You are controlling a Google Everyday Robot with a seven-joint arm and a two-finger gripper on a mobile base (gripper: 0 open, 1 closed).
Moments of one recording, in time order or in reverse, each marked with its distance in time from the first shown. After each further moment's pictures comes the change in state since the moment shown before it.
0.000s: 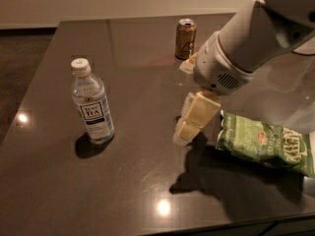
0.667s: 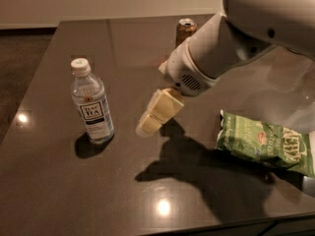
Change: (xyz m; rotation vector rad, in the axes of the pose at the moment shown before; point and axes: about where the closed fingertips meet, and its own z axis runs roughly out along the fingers) arm -0.047 -0.011 0.042 0.003 -0.133 0.121
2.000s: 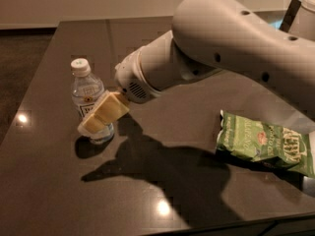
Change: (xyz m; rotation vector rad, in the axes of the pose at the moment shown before) arm -0.085 0.022 0.060 -0.015 -0.239 0.020
